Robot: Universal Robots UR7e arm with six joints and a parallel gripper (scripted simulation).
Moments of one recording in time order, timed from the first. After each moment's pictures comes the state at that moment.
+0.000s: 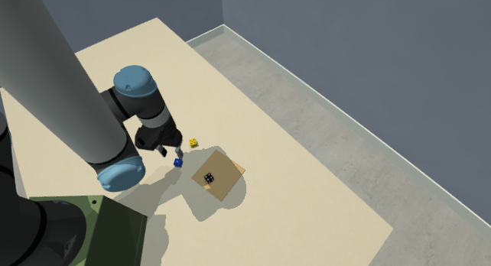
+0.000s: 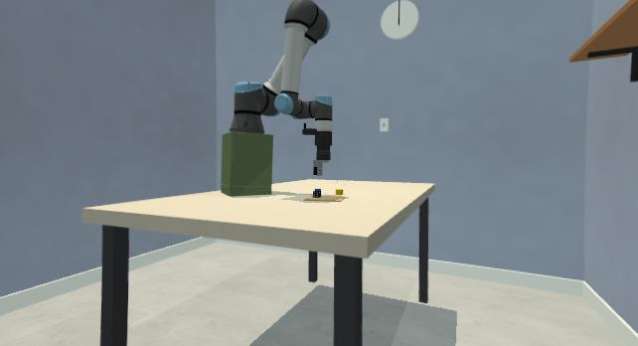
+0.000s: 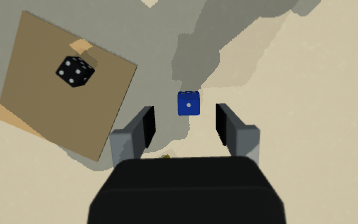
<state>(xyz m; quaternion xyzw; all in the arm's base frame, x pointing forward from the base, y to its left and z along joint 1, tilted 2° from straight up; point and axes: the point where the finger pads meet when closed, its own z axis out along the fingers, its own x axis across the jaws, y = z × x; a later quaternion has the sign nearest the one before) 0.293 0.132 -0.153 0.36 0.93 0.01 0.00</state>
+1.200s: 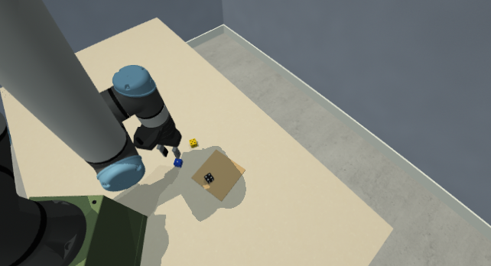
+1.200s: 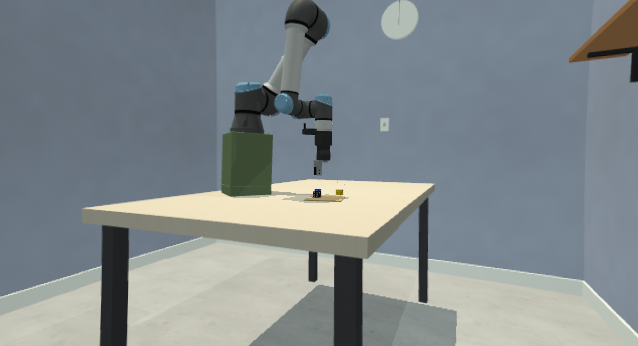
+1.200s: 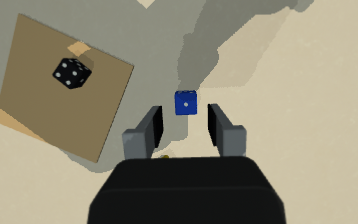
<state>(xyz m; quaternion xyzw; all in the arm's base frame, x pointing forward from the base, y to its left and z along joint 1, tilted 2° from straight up) 0.291 0.135 -0.153 0.37 0.93 0.01 0.00</state>
